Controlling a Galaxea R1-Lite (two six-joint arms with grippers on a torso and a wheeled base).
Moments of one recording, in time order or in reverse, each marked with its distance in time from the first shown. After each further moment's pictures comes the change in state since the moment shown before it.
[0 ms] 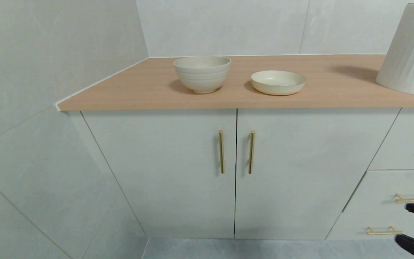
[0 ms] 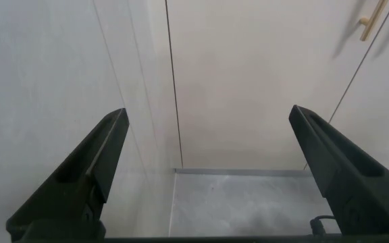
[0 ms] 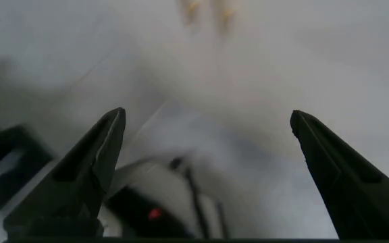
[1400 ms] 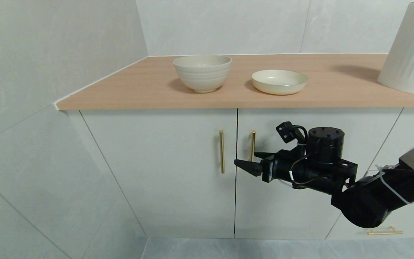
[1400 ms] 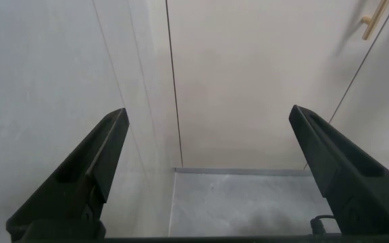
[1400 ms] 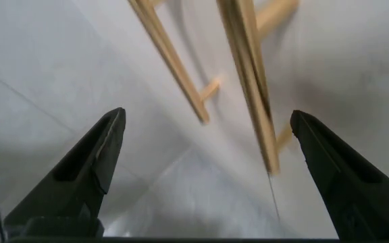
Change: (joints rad) left arm 0.000 0.000 0.000 0.000 0.000 0.000; right arm 0.281 1.168 -0.479 -0.841 -0.087 0.161
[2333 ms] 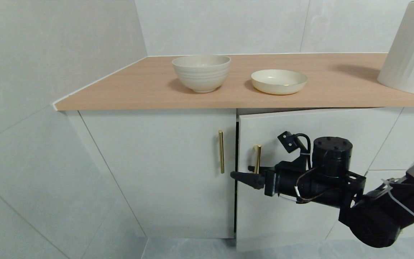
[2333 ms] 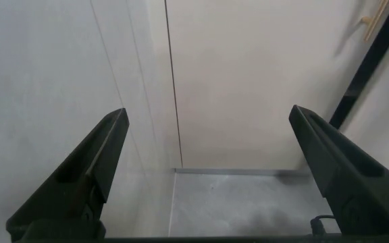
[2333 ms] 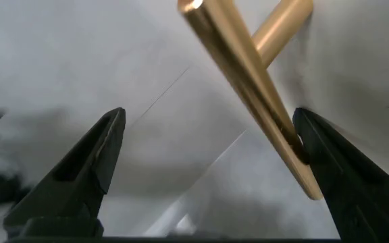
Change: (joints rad) left arm 0.000 0.000 0.000 0.000 0.000 0.000; right arm 0.067 -0.051 0.133 -0.086 0.142 0.186
